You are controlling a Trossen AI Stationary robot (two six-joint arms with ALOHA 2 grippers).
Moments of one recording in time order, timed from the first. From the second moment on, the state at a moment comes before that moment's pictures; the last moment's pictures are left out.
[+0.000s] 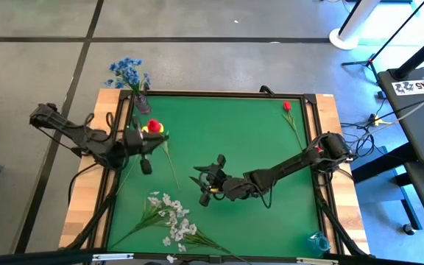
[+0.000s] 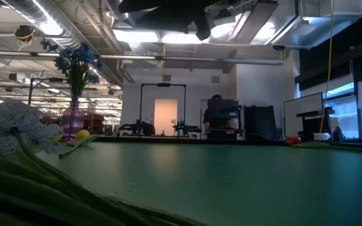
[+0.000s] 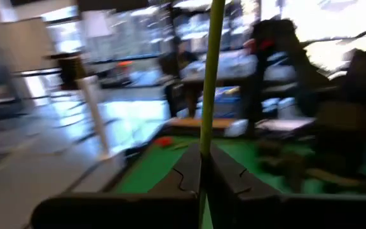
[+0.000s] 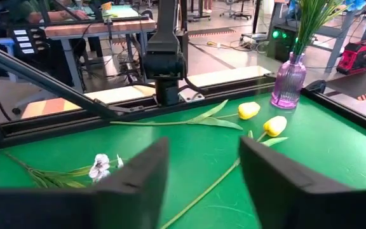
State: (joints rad) left arm -0.45 0.75 0.72 -0.05 -0.87 0.06; right arm 0.38 1.94 1.28 0.43 0.71 0.21
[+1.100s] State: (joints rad) left arm 0.43 0.66 0.47 0.40 -1.10 0.30; right arm 0.34 1.99 1.28 0.47 0.74 0.12
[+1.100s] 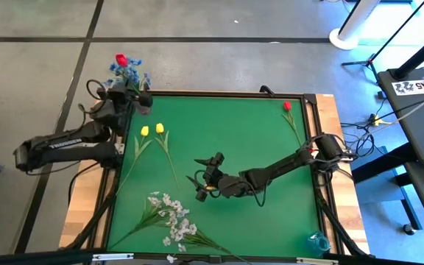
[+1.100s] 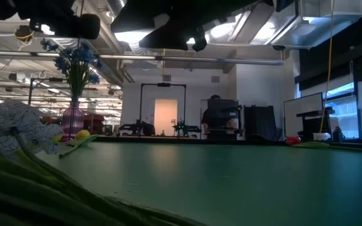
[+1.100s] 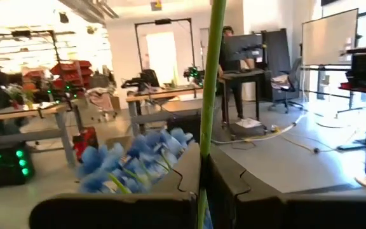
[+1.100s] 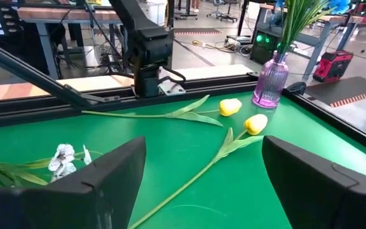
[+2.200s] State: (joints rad) left arm 0.68 0.85 0.46 0.01 -0.87 -0.29; right arm 0.31 1.99 1.28 0.46 0.69 0.10
